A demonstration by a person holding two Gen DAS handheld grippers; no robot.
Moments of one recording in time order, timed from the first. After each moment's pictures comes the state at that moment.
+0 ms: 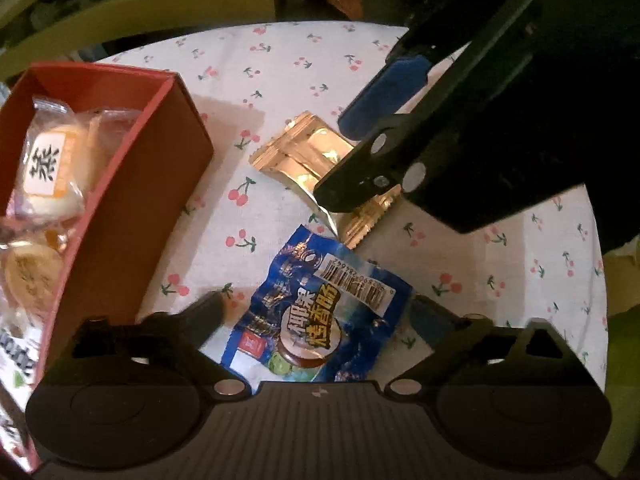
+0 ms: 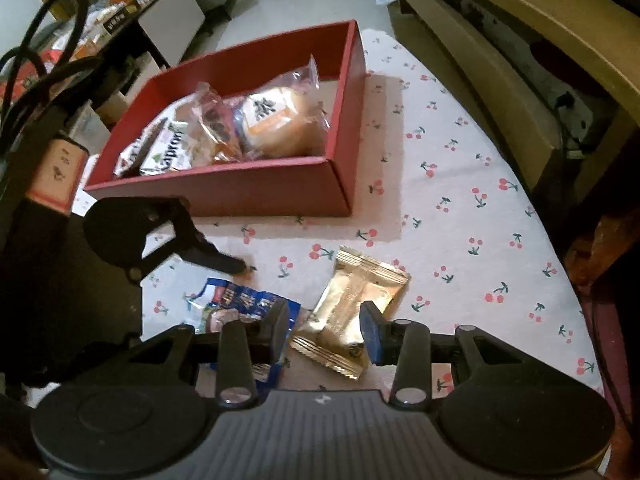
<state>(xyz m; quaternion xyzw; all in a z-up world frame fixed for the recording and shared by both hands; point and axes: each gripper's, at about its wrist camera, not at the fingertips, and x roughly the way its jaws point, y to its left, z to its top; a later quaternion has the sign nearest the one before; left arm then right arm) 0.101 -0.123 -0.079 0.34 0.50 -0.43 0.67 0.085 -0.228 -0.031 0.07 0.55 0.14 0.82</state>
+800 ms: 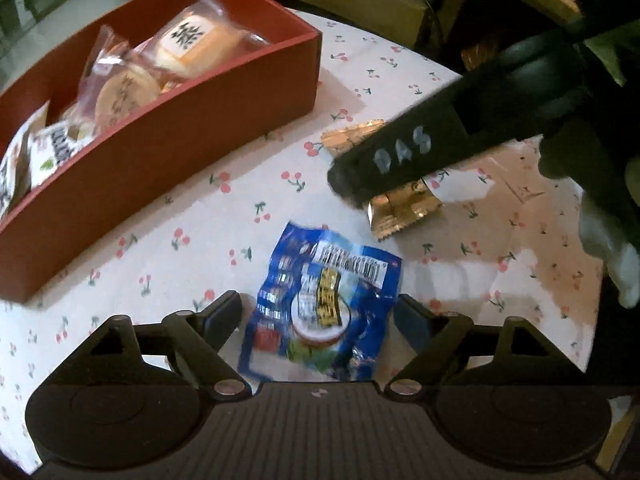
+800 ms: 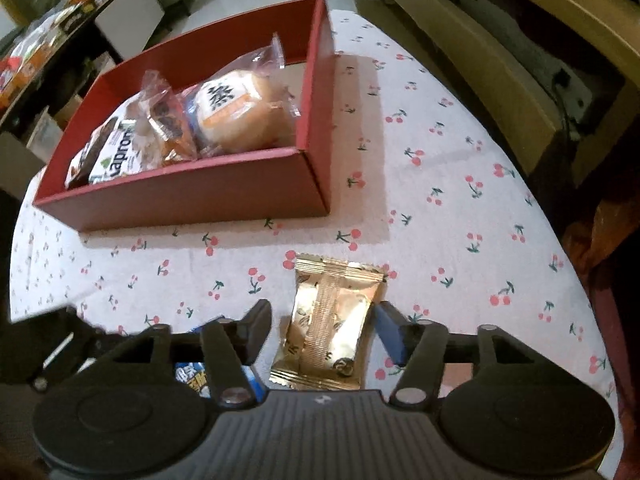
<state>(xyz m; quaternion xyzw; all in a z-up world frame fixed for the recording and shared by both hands) 0.063 -0.091 -0.069 0.16 0.54 -0.24 0.79 0.100 -0.213 -0.052 0.06 0.57 0.10 0.82</state>
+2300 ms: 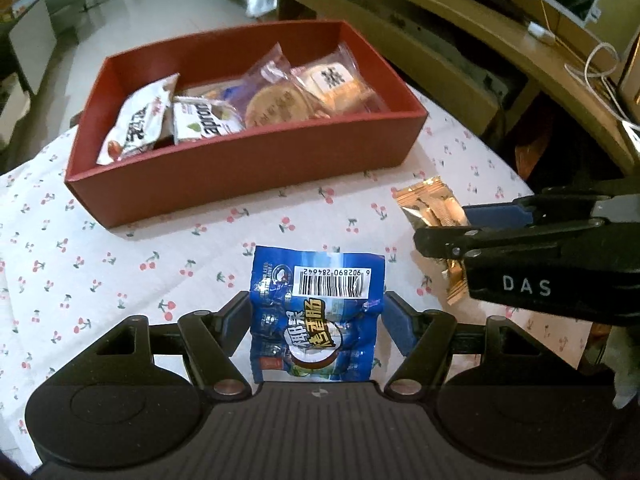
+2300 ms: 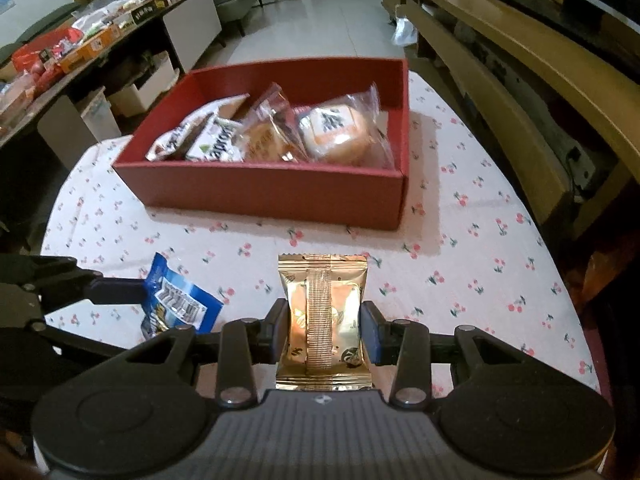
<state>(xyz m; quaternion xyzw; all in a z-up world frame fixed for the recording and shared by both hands) 0.044 -0.029 -0.019 0.03 0.51 -0.15 0.85 0.045 -0.172 -0.004 0.00 0.49 0.14 0.86</state>
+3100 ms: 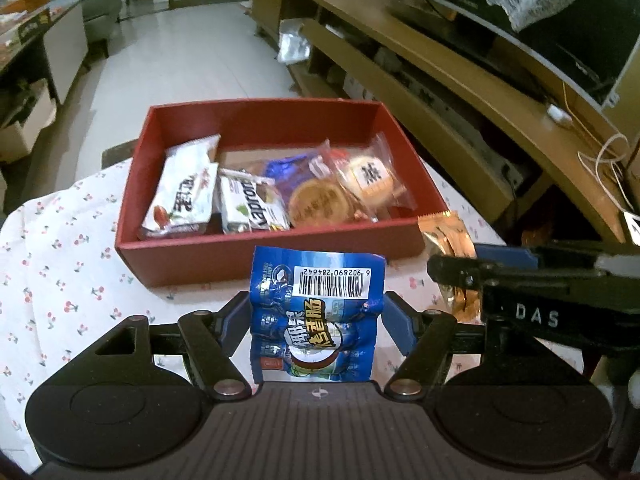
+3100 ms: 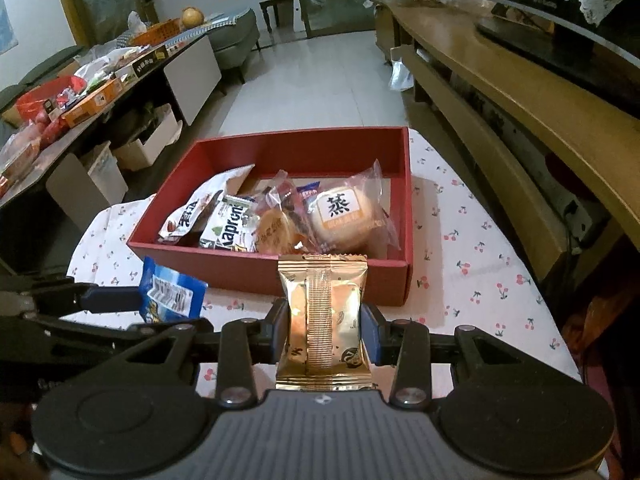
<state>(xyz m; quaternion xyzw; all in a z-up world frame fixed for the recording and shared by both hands) 0.071 -0.005 0.023 -0.02 0.46 -0.12 0.88 0.067 -0.170 0.028 0.04 0.44 0.13 0.89</state>
